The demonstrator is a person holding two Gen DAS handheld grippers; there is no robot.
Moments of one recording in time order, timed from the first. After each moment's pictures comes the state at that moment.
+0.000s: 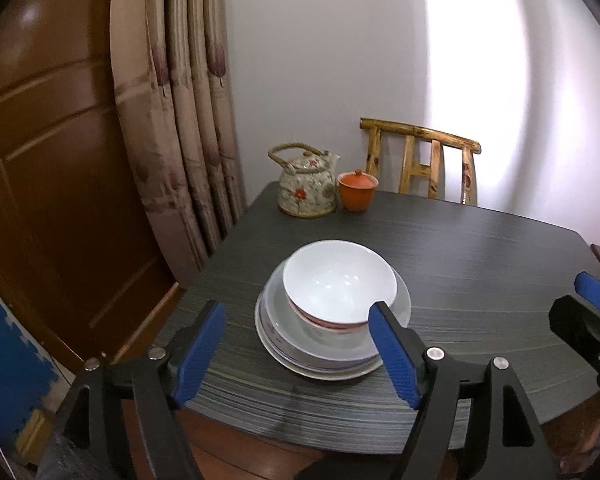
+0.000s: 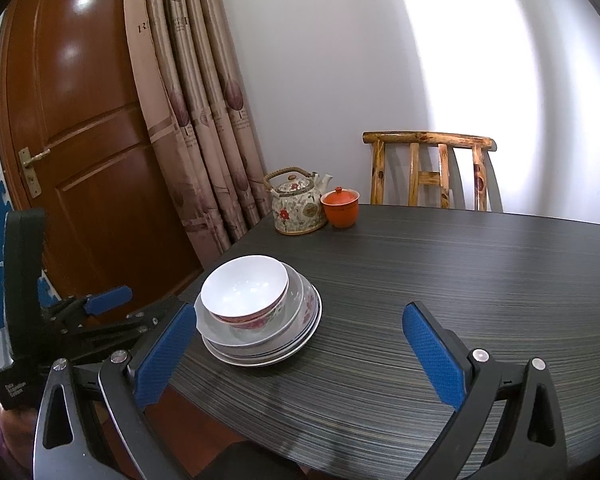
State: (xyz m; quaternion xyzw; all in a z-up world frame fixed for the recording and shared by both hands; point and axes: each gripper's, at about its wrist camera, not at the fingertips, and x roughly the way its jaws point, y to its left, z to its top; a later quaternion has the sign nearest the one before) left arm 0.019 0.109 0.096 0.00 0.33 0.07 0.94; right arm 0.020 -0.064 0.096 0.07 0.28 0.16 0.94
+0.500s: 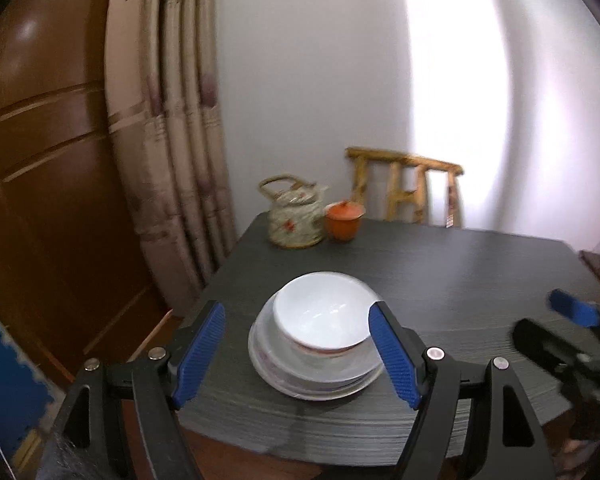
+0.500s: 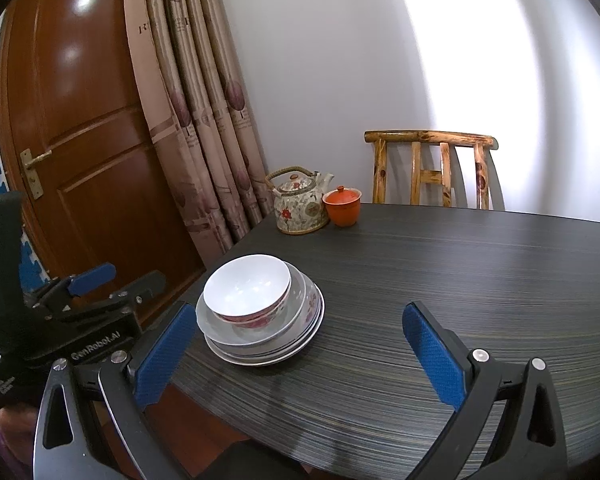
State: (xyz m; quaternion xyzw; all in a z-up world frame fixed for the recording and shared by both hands) left arm 0.001 0.106 0.123 0.00 0.27 0.03 0.96; right arm 0.018 -0.061 0.098 0.07 0.28 0.16 0.94
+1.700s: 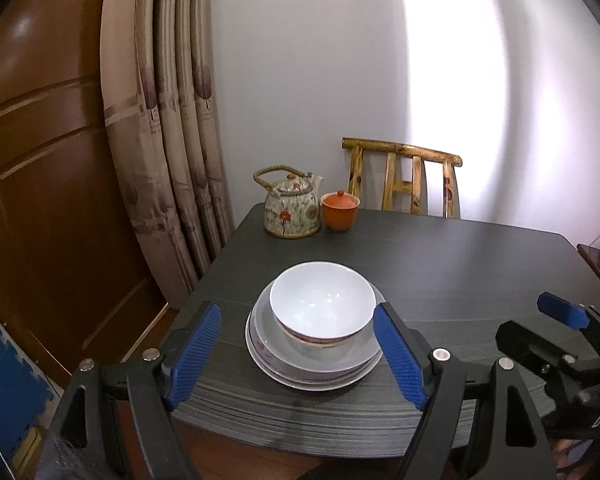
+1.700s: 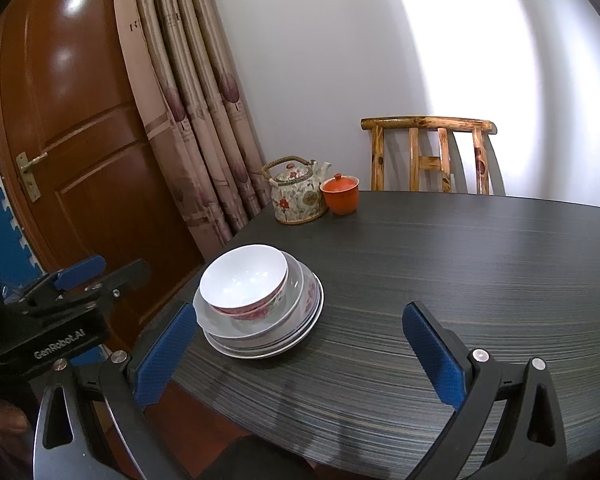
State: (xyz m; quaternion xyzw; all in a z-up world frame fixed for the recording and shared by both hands) left arm 0.004 0.097 0.117 0.00 0.31 0.04 0.95; right arm 0.023 -0.063 0.087 0.08 0.30 0.16 0.94
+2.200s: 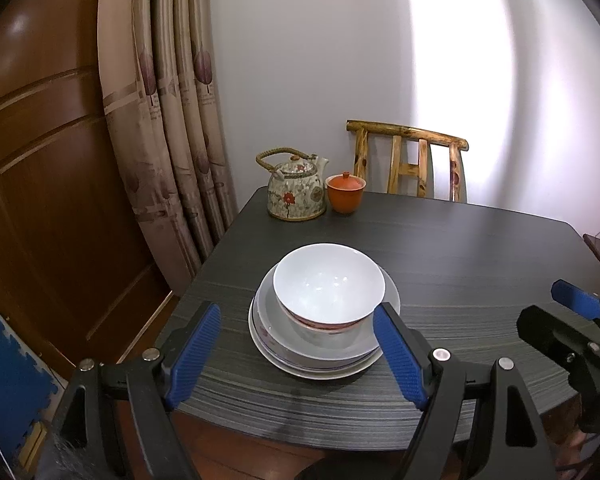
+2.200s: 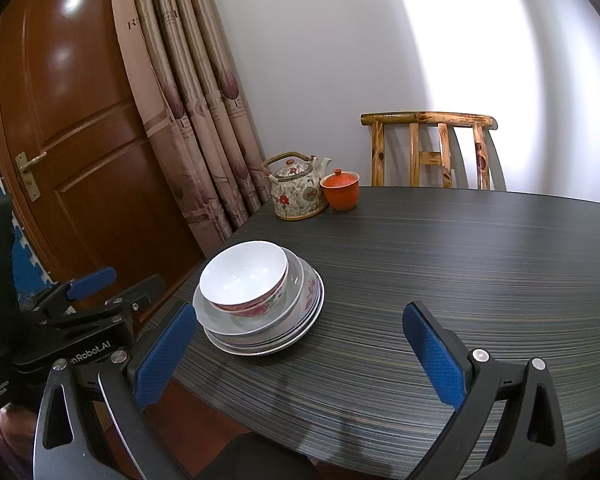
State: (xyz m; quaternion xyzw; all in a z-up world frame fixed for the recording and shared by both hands) left arm 0.014 0.096 0.104 0.01 0.33 0.05 0.94; right arm 0.022 -0.063 0.085 0.09 0.31 0.16 0.93
